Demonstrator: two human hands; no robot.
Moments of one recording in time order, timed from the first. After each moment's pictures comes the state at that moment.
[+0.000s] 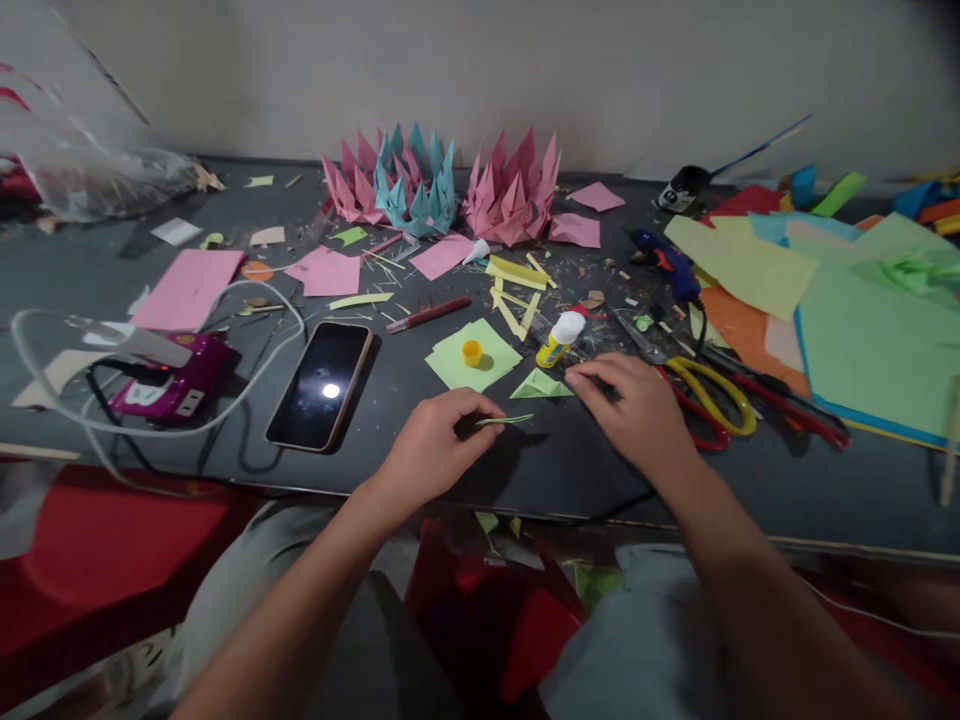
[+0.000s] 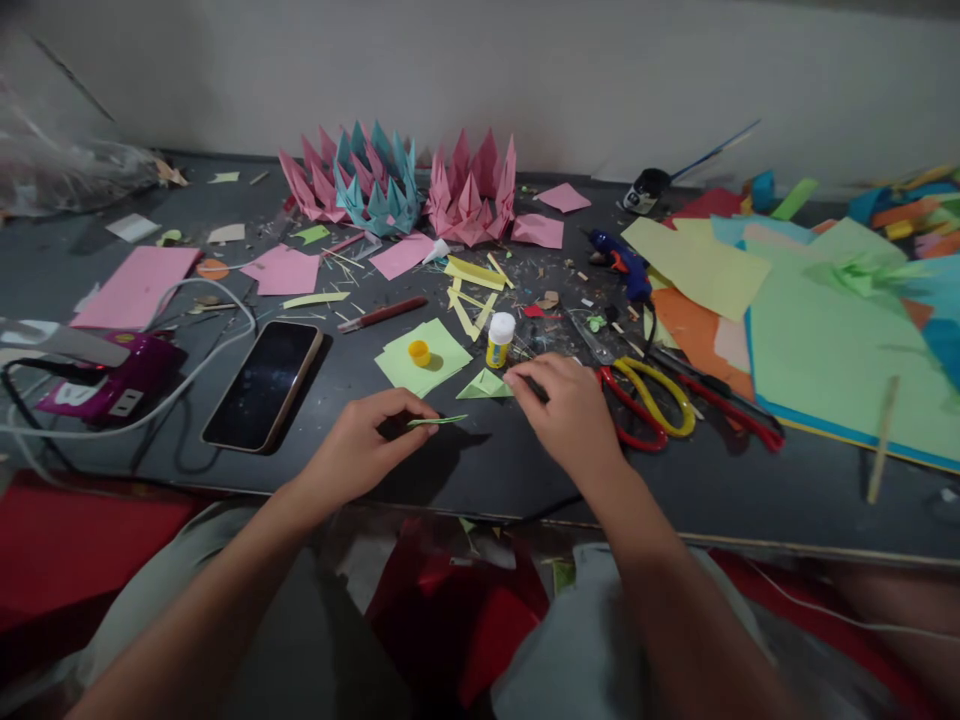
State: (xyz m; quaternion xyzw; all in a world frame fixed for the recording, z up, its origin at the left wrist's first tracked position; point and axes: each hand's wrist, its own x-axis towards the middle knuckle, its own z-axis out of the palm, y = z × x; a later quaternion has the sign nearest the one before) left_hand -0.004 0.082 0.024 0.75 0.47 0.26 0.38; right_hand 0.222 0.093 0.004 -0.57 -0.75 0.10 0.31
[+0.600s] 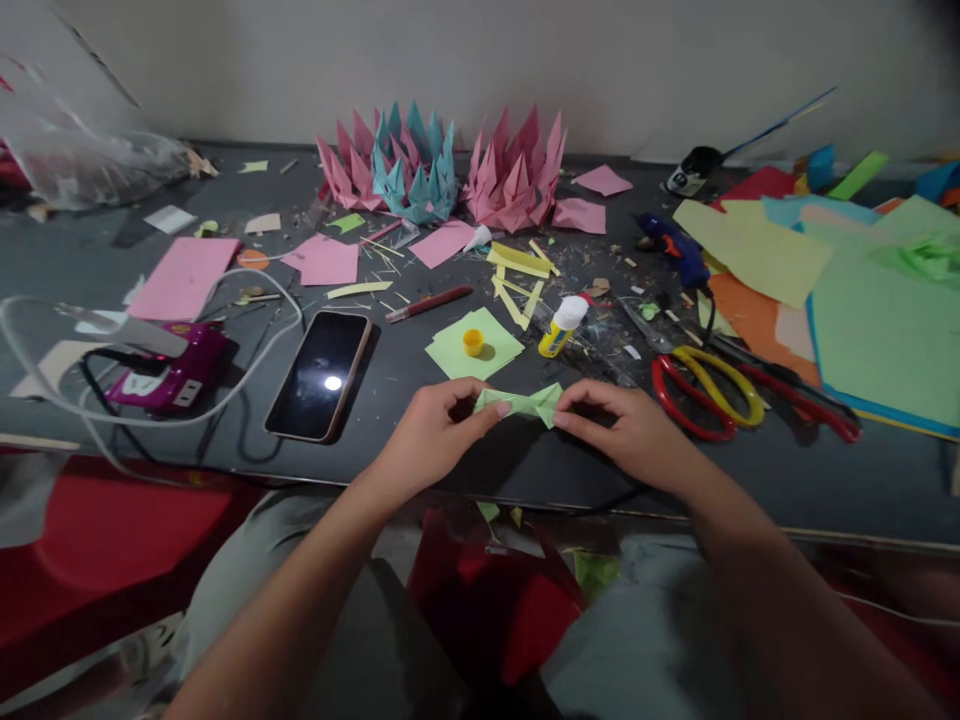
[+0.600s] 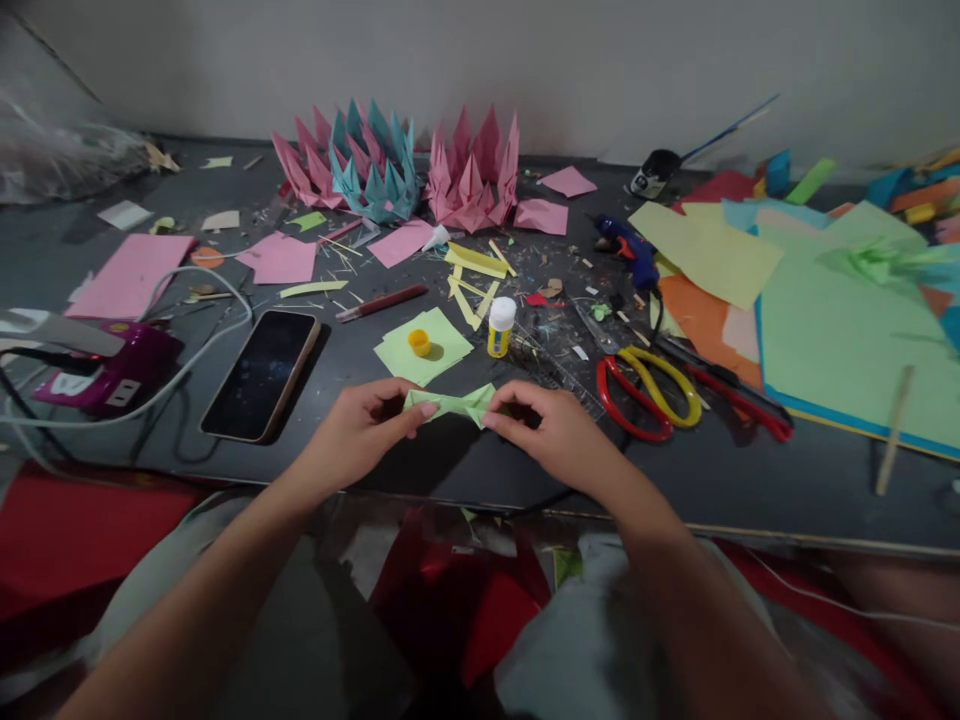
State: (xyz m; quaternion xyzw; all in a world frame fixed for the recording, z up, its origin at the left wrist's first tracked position) left_hand -0.002 0.083 0.028 0.69 0.50 0.26 0.46; right_hand 0.216 0.072 0.022 -0.54 -0.72 0.38 0.22
